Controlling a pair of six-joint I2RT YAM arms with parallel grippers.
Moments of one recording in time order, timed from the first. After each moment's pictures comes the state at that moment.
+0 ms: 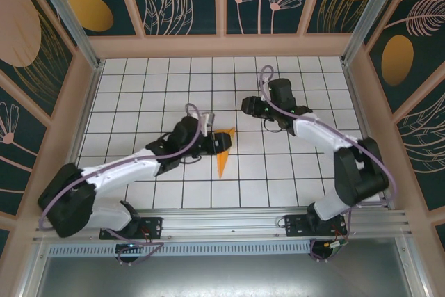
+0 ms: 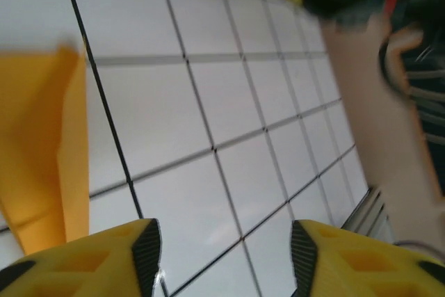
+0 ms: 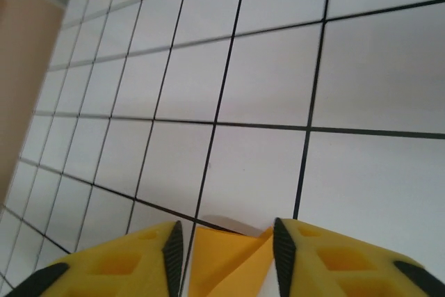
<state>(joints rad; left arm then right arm) -0.79 1.30 0.73 0.08 0.21 -0.86 0.44 1.50 0.97 -0.10 -0.28 0.54</state>
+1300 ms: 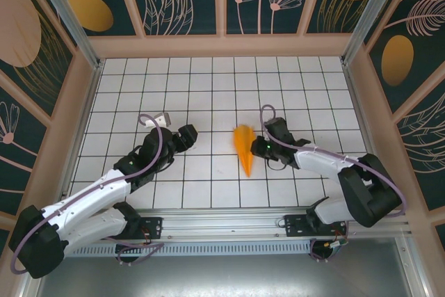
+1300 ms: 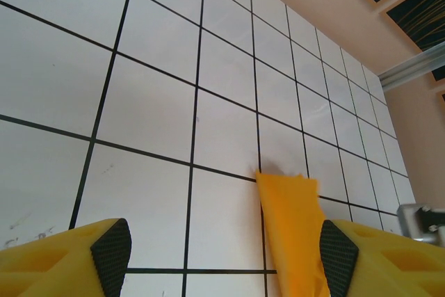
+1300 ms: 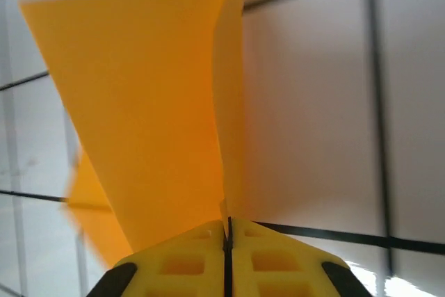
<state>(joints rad) -0.71 0.96 0.55 -0.09 -0.24 -0.94 0.55 1.38 0.57 -0.11 -0.18 0.76</state>
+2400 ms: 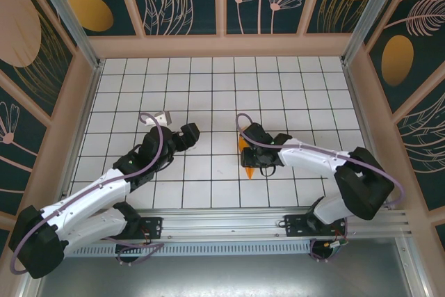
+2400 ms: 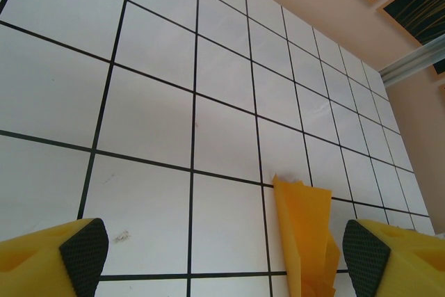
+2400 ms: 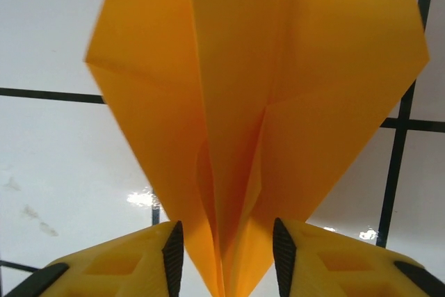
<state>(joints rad) -0.71 0.96 0.57 -0.10 -0.24 -0.89 0.81 1.46 0.78 -0.53 0.04 0.71</state>
